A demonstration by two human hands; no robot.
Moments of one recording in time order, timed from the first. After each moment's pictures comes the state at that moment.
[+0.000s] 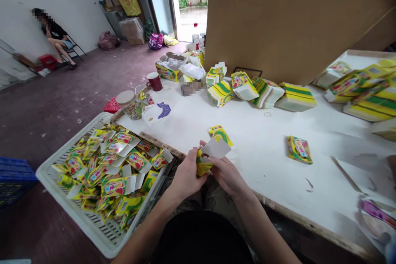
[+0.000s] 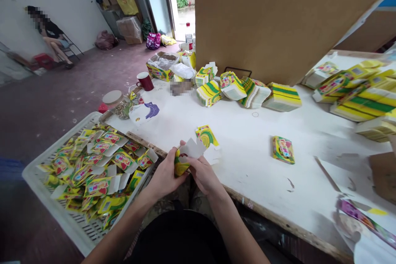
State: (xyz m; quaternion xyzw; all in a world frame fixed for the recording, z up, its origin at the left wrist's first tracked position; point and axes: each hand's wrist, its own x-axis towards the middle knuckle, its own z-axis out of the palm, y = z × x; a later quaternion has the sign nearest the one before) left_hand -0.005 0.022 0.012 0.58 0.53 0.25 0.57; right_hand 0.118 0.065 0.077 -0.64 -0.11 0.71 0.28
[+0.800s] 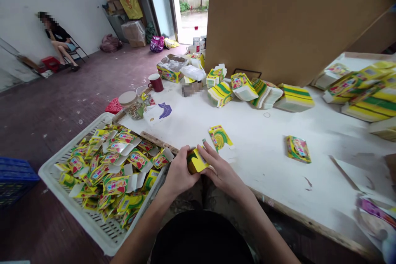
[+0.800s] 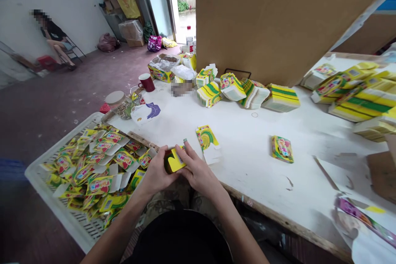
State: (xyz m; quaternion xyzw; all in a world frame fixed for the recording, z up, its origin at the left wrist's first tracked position) left_hand -0.028 0.026 0.018 0.51 0.56 0.33 0.57; right_hand 0.141 0.056 0.076 -0.54 -0.68 0.50 0.03
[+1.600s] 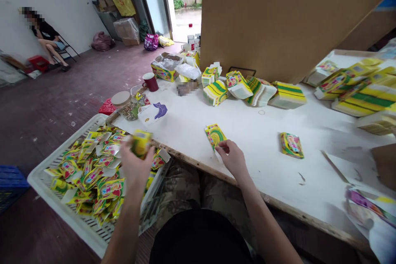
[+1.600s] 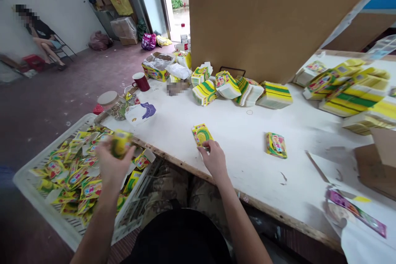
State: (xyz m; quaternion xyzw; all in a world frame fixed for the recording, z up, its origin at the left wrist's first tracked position) left_hand -0.104 0.032 -0.014 0.35 0.82 0.32 0.34; right_hand 0.183 0.069 0.044 -0.77 -0.56 0.31 -0.02
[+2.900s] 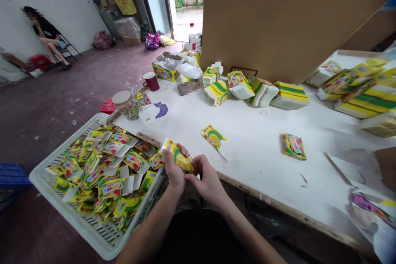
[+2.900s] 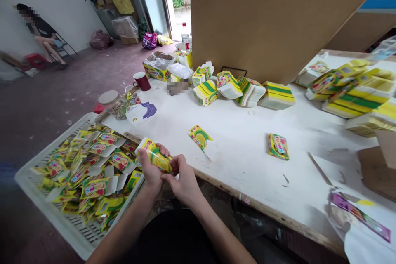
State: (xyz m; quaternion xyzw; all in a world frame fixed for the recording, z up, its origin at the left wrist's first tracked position) left_hand 0.005 0.044 0.013 -0.05 0.49 0.59 0.64; right_hand 0.093 0.032 0.066 -0.65 -0.42 0.61 0.16
